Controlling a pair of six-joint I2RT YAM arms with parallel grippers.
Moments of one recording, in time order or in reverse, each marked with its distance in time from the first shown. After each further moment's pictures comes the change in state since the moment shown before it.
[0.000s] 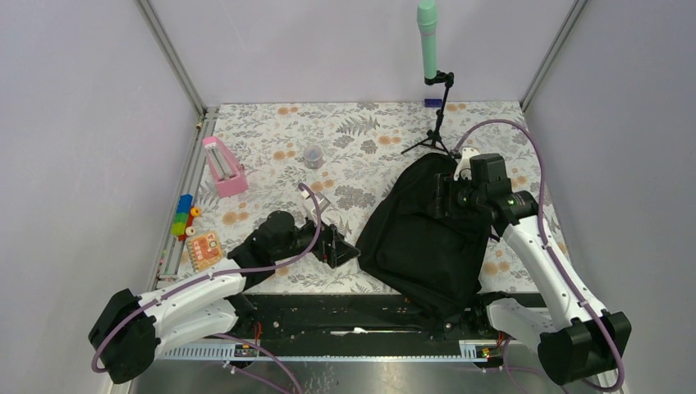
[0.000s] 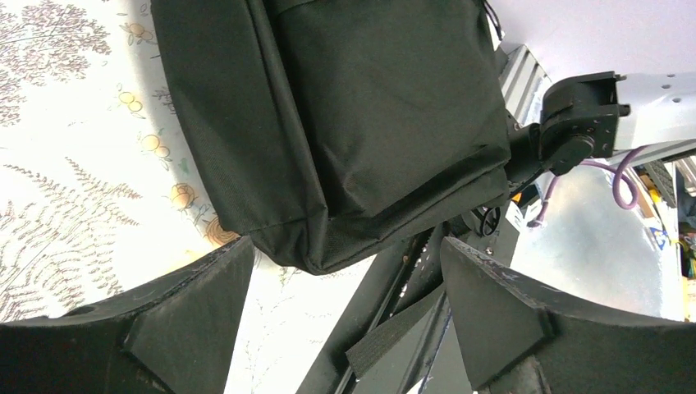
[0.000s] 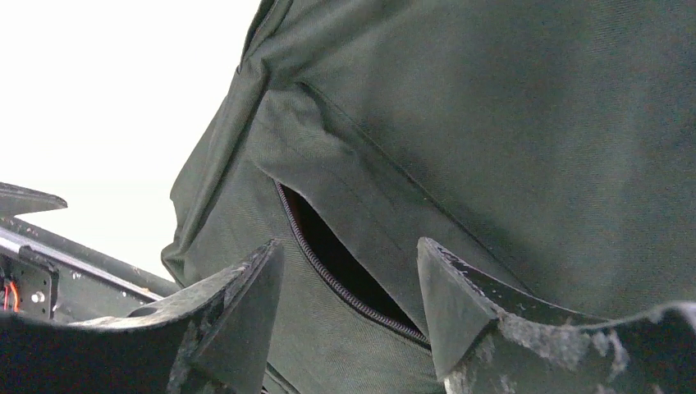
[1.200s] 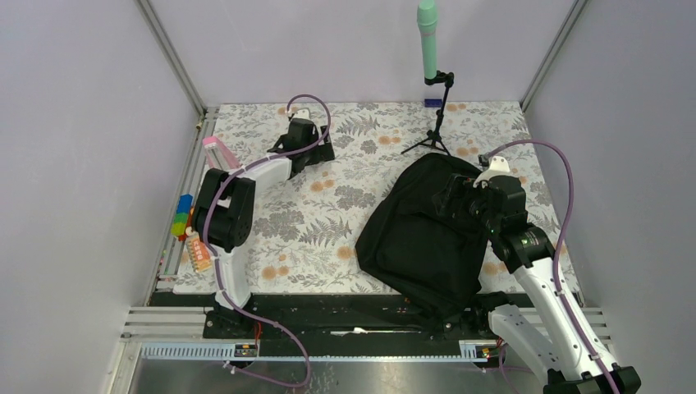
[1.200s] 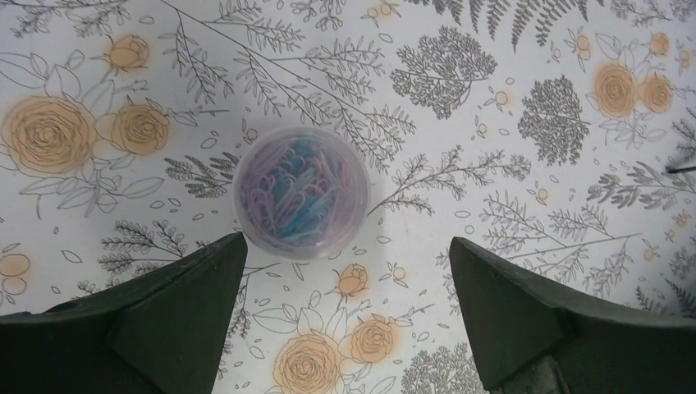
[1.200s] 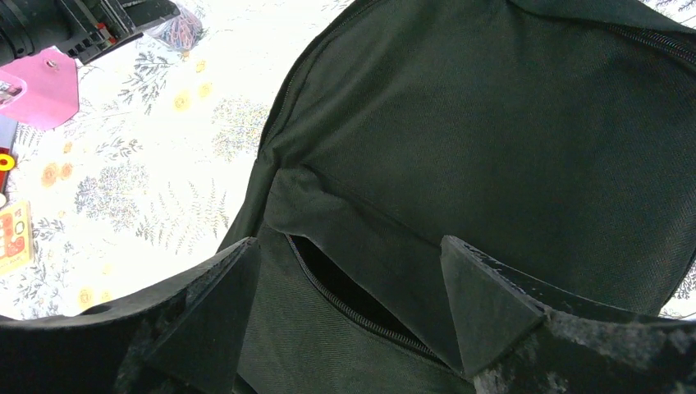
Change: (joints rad) left arm 0.442 1.037 0.915 -0.241 -0.488 0.042; right arm 0.001 -0.300 -0.187 0.234 0.155 0.190
